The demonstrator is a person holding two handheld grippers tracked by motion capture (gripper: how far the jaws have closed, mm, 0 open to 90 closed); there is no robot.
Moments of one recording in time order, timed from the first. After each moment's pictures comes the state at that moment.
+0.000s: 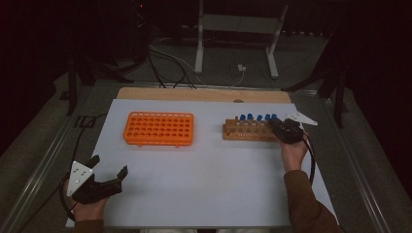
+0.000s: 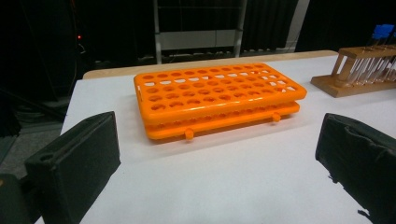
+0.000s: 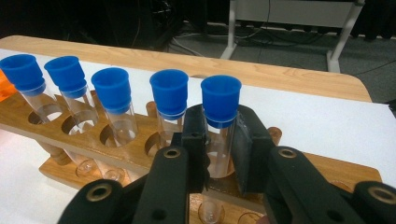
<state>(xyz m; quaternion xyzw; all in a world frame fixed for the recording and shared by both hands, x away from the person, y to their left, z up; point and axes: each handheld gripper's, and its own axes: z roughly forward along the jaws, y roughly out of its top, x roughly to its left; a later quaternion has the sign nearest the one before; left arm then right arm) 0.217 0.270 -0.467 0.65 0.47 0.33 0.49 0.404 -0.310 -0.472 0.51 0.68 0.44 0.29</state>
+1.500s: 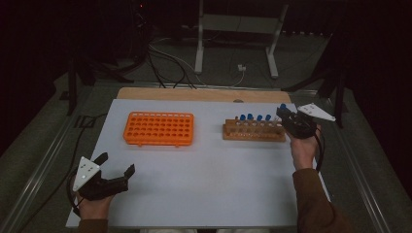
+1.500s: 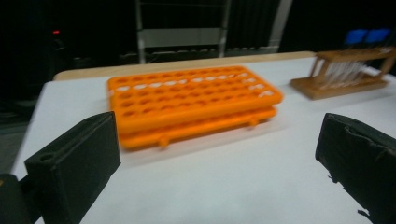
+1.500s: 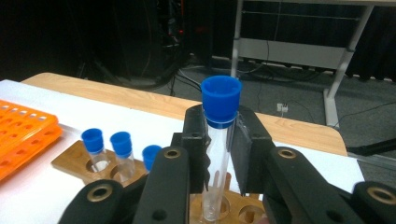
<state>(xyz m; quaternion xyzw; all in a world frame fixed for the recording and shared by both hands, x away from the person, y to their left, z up) 0.227 0.250 -0.456 0.67 0.46 0.30 0.51 0.382 -0.317 -0.411 0.47 0.67 0.48 0.32</state>
